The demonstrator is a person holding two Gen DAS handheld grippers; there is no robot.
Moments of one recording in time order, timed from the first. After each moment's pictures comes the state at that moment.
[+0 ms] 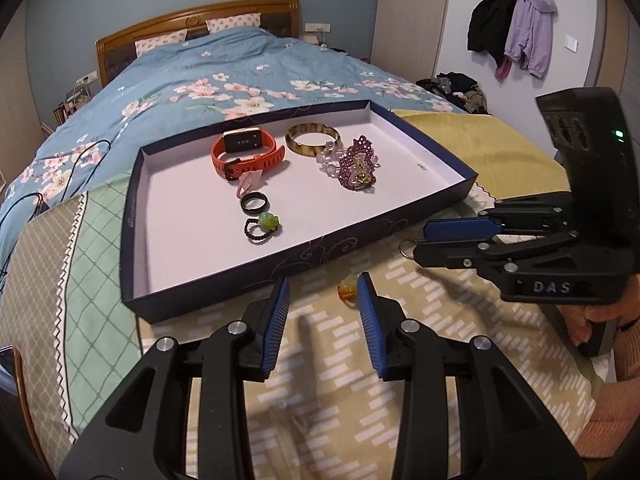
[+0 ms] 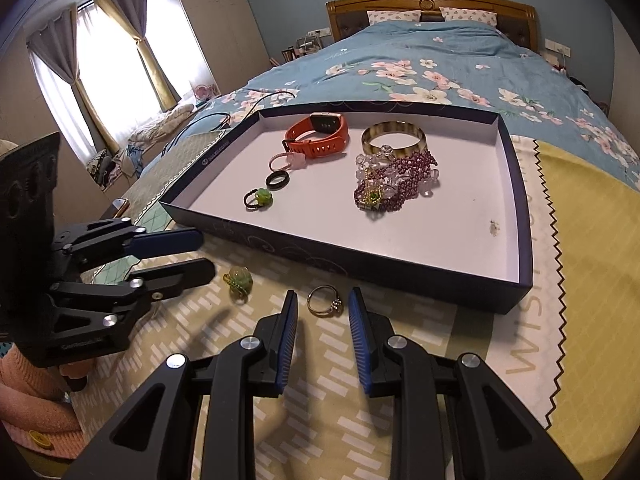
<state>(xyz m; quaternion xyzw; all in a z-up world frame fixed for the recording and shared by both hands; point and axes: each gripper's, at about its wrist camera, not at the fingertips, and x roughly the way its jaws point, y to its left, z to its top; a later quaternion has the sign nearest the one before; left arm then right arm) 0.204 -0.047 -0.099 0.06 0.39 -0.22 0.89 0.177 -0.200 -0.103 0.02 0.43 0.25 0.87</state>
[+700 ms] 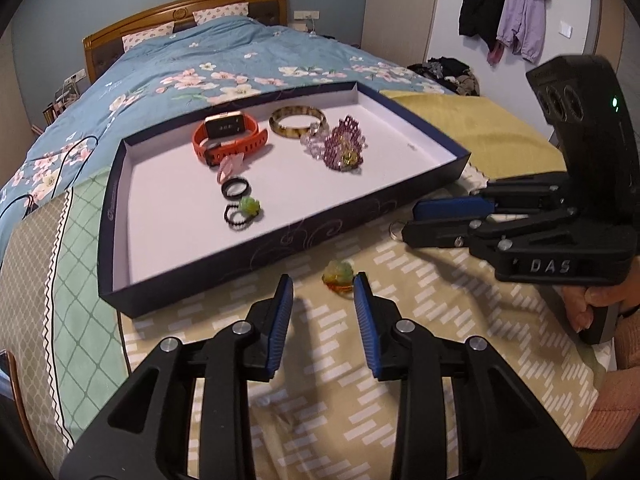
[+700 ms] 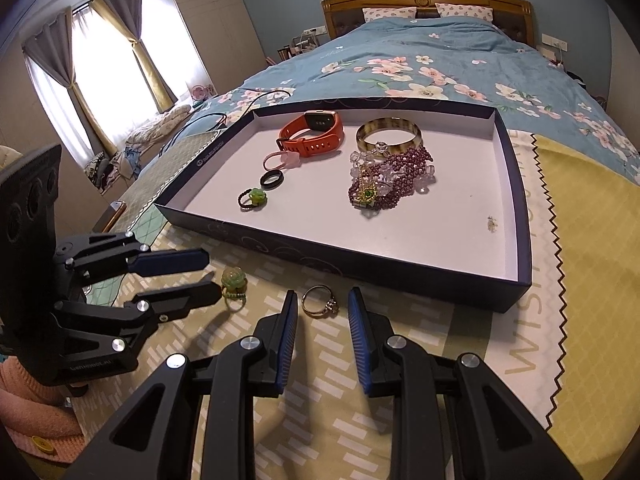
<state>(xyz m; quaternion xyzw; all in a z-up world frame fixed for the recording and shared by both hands) 0.203 -0.054 -0.106 0.08 0.41 -0.23 0.88 0.181 -0.201 -0.105 0.02 0.43 0.25 0.87</state>
